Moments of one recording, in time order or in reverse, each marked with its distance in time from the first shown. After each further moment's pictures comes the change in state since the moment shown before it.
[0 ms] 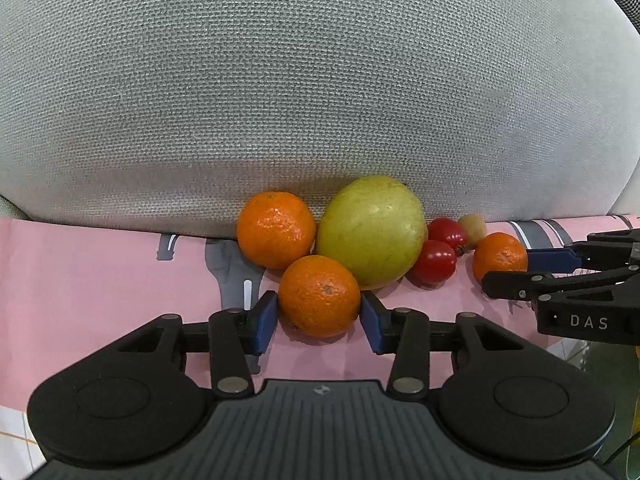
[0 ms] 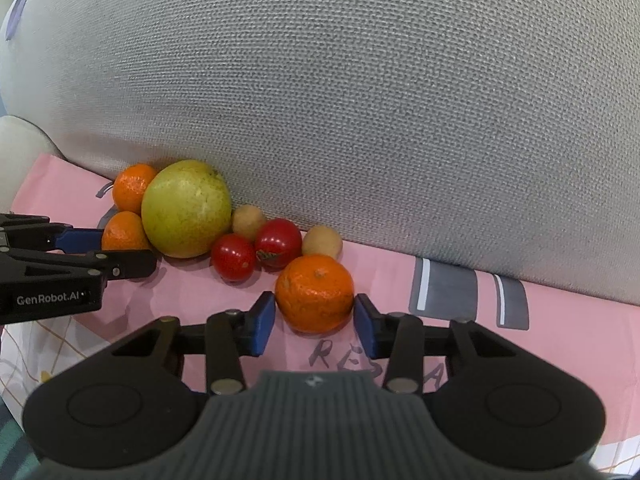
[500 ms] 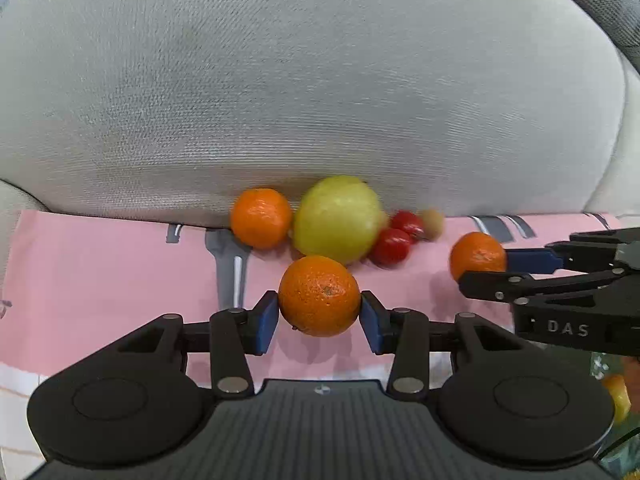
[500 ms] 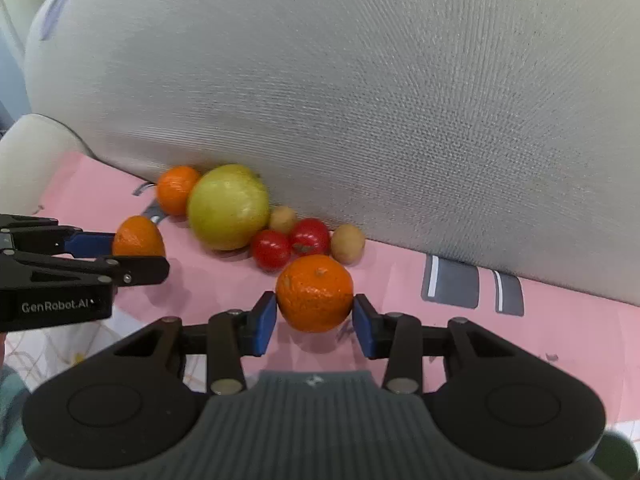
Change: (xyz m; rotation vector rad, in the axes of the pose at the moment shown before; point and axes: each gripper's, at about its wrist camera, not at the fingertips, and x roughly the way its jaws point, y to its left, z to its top) left arm -0.053 -0.018 -0.019 0.006 -0.026 -0.009; right arm -0.042 0.013 -0.010 -0.025 -0.048 0.034
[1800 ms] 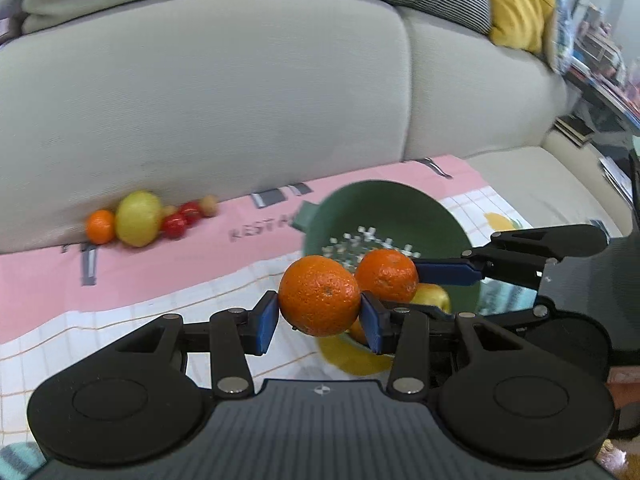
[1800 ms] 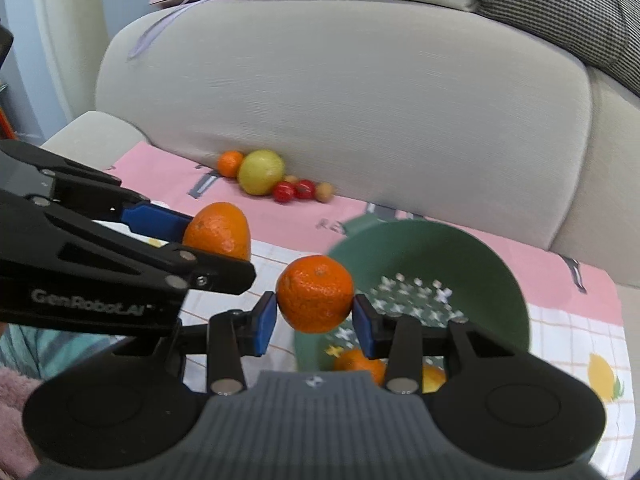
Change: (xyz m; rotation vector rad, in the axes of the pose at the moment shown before) left arm -0.117 -0.168 -0.066 0.259 -0.057 -0.190; right arm -0.175 -0.023 -0.134 -0.041 -0.142 -0.048
